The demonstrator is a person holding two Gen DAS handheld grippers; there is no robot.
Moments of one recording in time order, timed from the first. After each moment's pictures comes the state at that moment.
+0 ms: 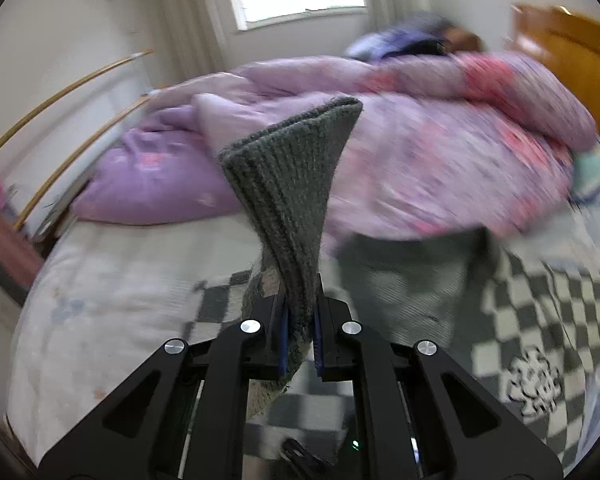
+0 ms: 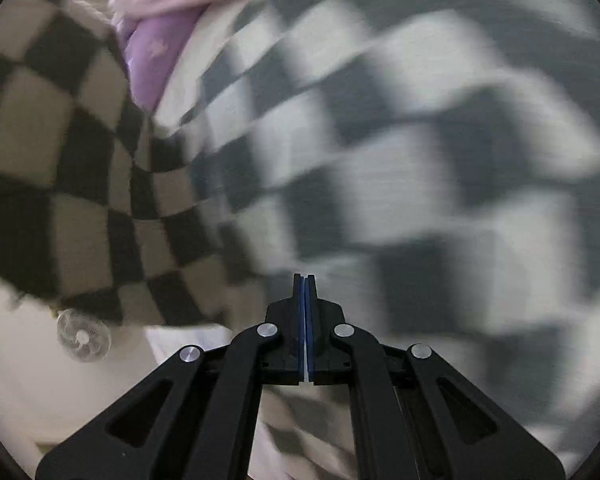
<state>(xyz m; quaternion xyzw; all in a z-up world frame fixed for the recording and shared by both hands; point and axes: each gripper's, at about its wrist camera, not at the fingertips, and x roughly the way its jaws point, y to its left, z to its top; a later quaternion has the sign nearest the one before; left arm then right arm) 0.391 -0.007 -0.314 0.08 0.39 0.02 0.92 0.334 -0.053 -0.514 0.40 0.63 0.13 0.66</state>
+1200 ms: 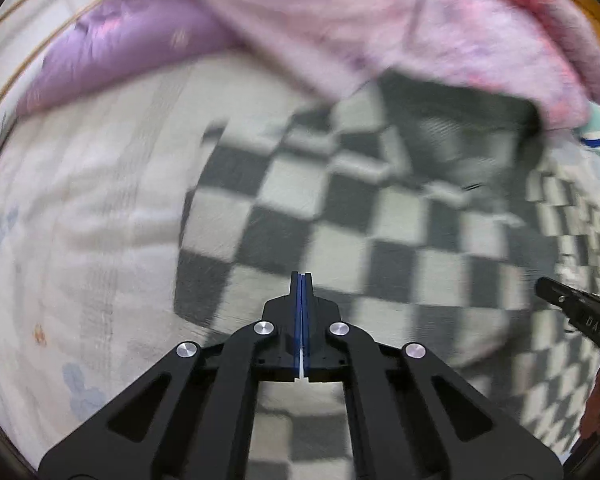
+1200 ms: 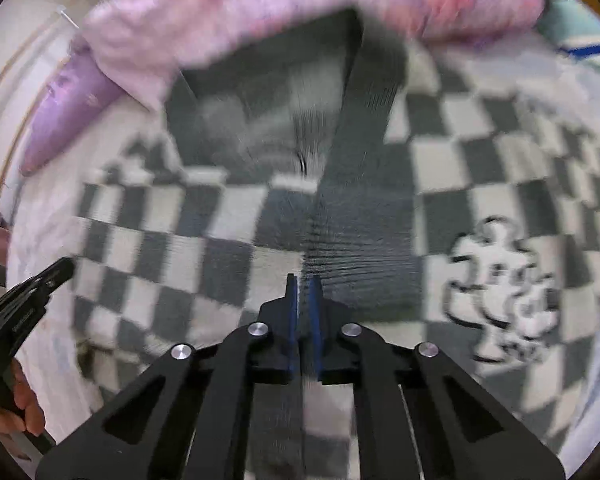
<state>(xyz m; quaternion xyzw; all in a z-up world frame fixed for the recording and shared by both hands) 0.411 0.116 -0.477 0.01 0.57 -0.01 0.82 0.390 -0.143 -0.492 0.13 0.61 0.02 0.78</state>
